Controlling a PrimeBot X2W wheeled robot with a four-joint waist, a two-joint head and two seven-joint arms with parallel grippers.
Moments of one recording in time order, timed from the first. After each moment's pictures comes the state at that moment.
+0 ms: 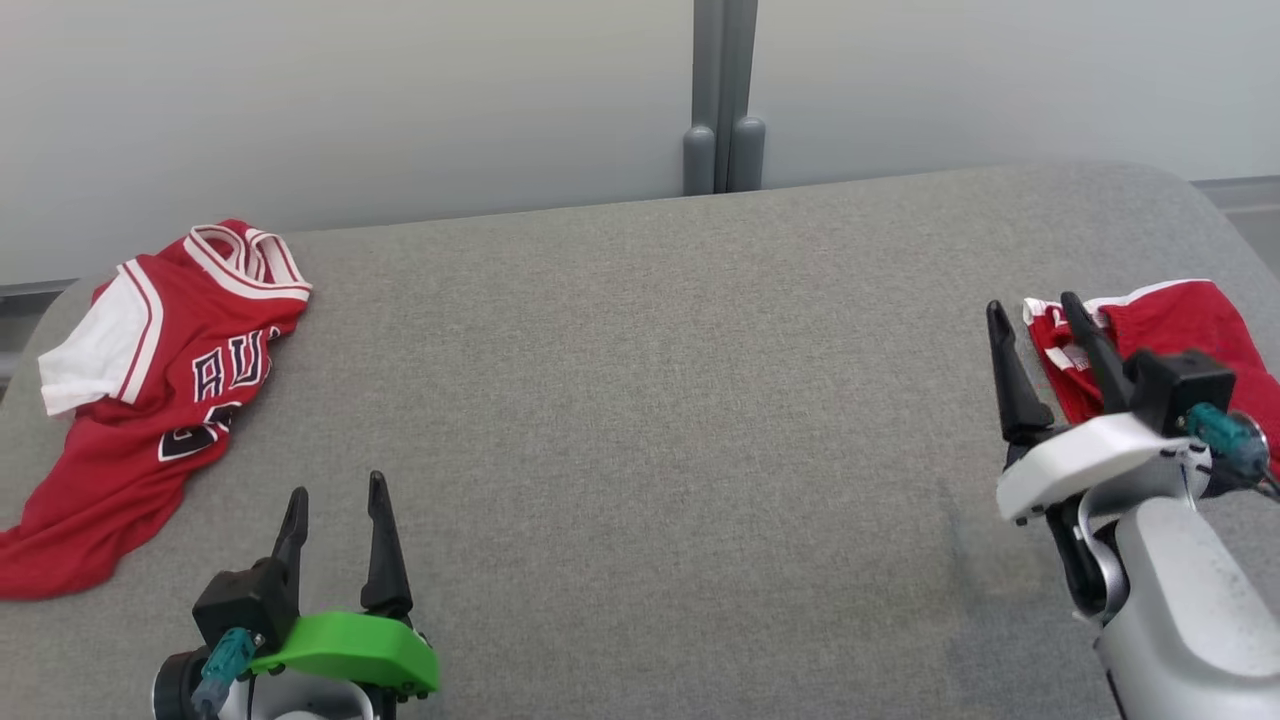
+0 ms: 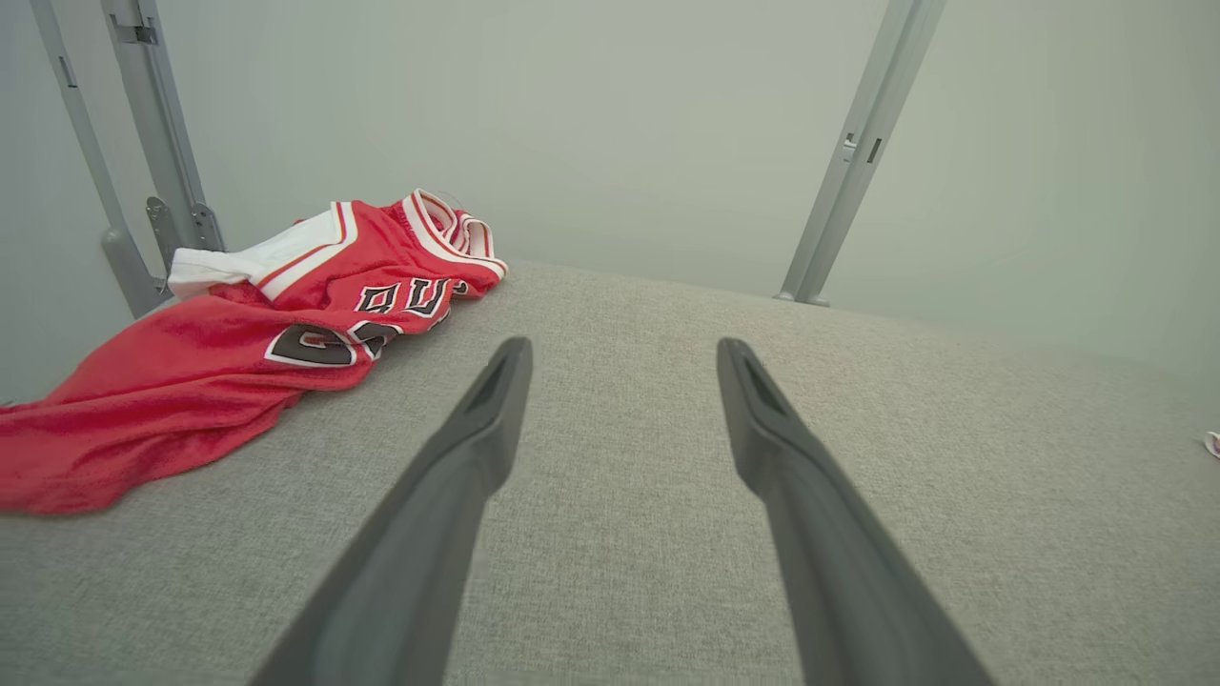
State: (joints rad) left arm -0.08 0.16 -0.26 0.25 -0.47 0.18 -0.26; right arm -0.42 -0.23 0.10 0.51 0.29 0.13 -0.26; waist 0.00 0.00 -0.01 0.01
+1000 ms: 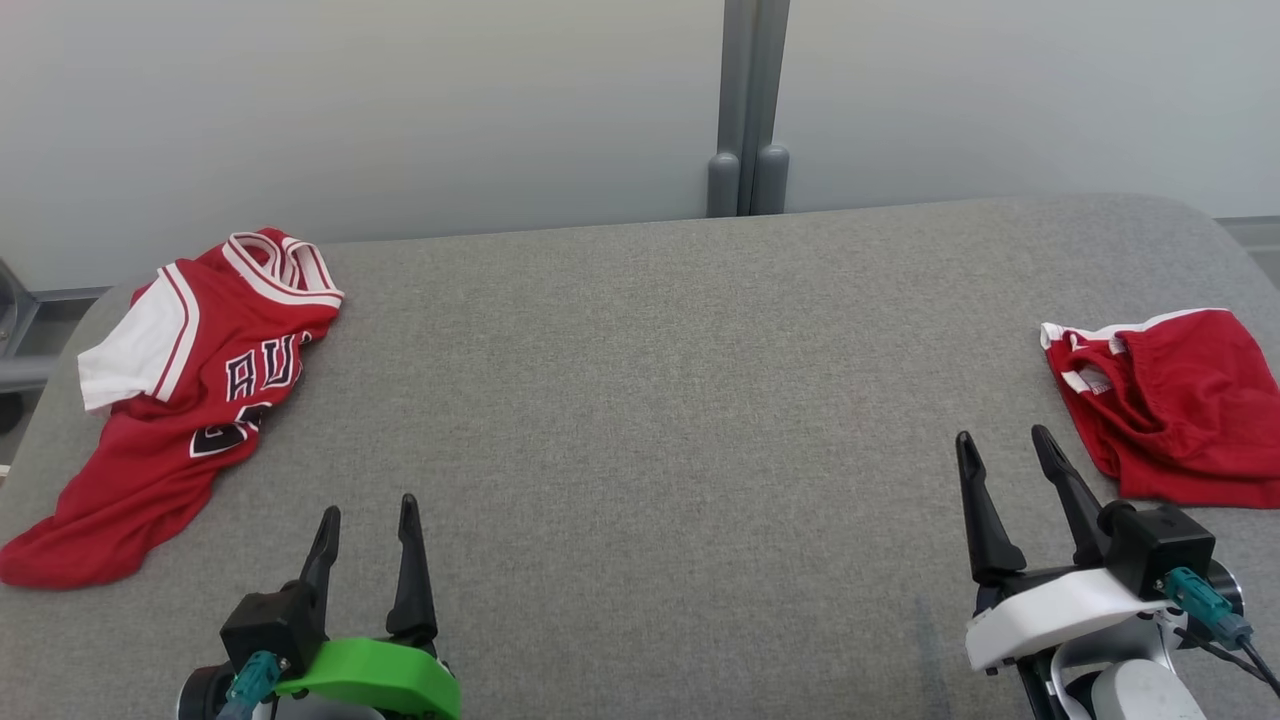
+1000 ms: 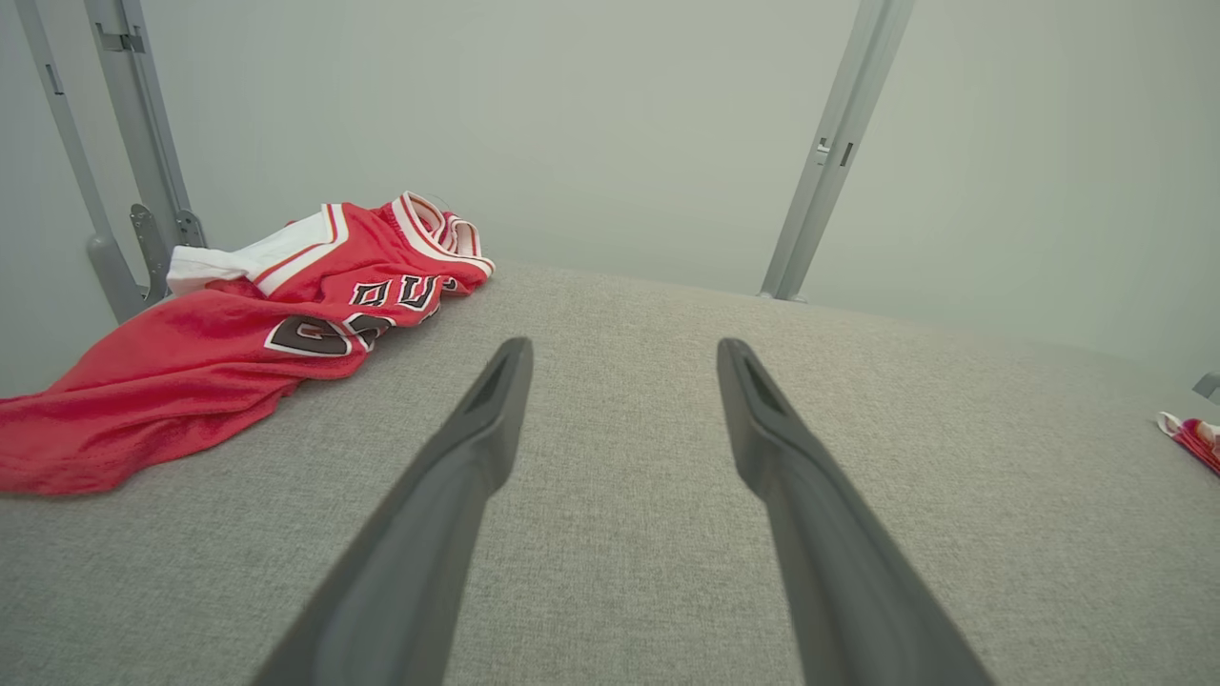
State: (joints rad) left arm -0.03 0.13 -0.26 0.23 -0.42 0.12 -0.26; right arm -0.02 -0.05 0.01 0.12 0.17 0.13 -0.20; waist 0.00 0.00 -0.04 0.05
